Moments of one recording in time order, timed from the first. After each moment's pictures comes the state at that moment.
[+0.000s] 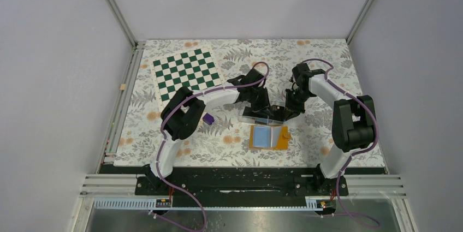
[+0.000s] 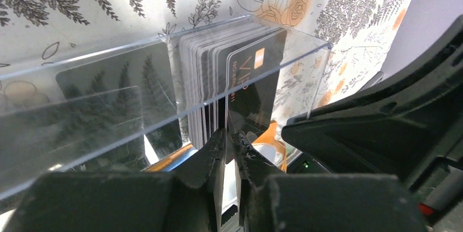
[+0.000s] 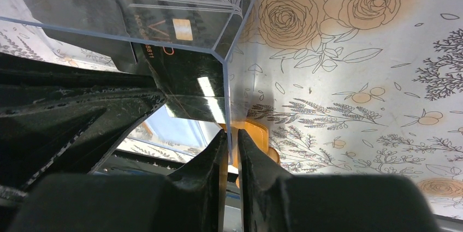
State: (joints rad) left arm -0.80 2.18 1.61 -0.36 0.43 -0.90; right arm 0.20 1.73 1.18 -0.93 -0.28 0.38
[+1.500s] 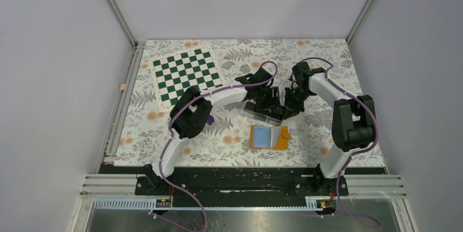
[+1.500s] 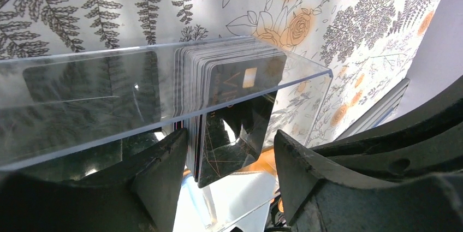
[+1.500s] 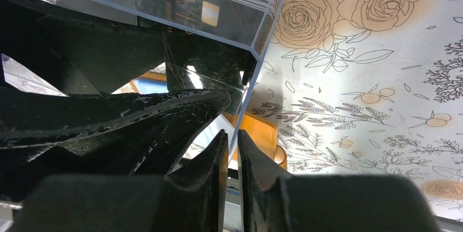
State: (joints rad) left arm -0.83 2.28 1.79 -0.47 0.37 -0.84; right arm 0.20 1.74 1.20 -0.94 -0.31 0.38
